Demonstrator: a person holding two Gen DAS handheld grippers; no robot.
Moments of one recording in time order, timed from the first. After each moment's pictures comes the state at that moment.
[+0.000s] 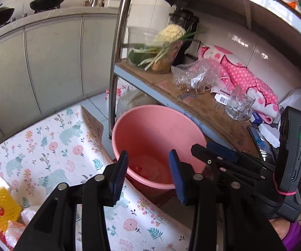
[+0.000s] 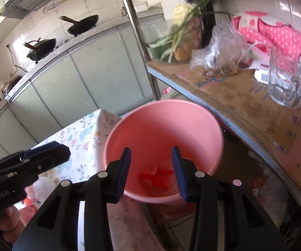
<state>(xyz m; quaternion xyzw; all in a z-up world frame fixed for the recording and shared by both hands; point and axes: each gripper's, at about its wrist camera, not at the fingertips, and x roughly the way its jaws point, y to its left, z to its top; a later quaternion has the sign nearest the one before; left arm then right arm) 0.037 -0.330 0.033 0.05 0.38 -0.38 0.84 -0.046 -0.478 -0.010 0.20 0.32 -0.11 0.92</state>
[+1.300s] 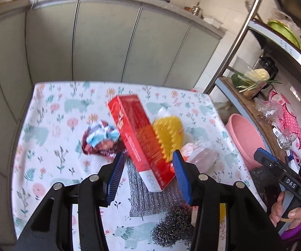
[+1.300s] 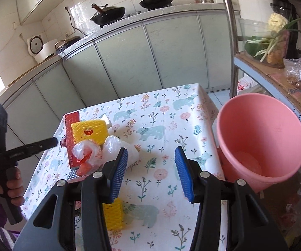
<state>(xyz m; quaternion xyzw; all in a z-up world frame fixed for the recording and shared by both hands) 0.032 -0.042 -0.003 -0.09 0.43 -0.17 0.88 -0.028 -0.328 0.003 0.13 0.35 0.09 0.92</state>
